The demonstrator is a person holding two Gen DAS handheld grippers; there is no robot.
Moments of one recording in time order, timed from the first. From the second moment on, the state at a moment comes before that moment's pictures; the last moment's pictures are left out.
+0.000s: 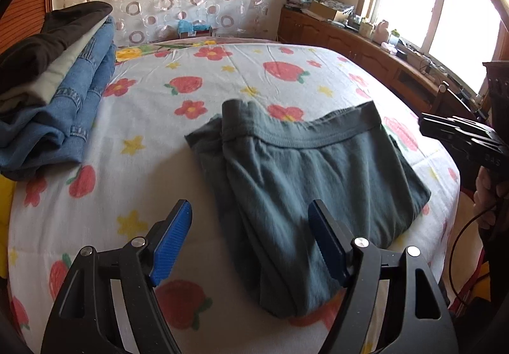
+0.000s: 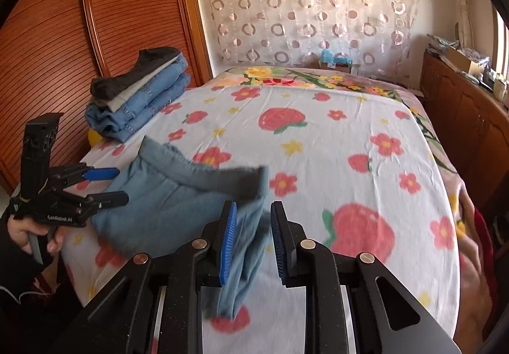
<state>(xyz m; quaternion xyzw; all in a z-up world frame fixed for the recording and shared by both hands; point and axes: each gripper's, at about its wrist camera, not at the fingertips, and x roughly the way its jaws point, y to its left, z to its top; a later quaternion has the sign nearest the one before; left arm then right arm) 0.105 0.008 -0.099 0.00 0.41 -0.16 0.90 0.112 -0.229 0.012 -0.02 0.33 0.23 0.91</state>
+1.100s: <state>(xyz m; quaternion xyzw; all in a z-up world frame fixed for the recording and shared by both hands) 0.071 0.014 -0.109 0.01 0.41 -0.16 0.90 0.077 -0.230 -0.018 -0.01 0.40 0.24 0.88</state>
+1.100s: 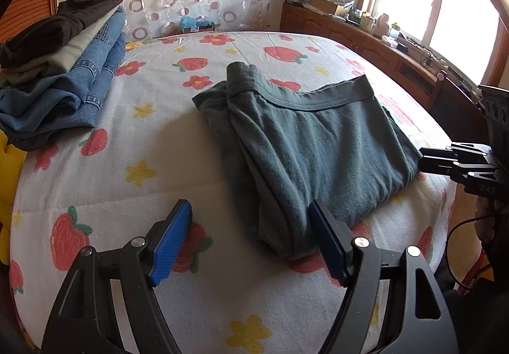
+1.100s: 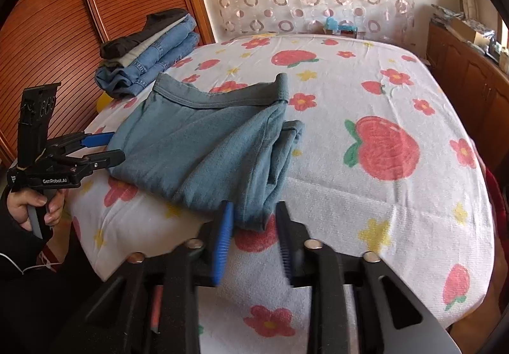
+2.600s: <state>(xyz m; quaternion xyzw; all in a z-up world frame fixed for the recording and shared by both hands) 0.076 0.012 -0.100 0.00 0.40 -0.14 0.90 0.125 -0.182 -0.007 -0.04 0.39 0.18 0.90</state>
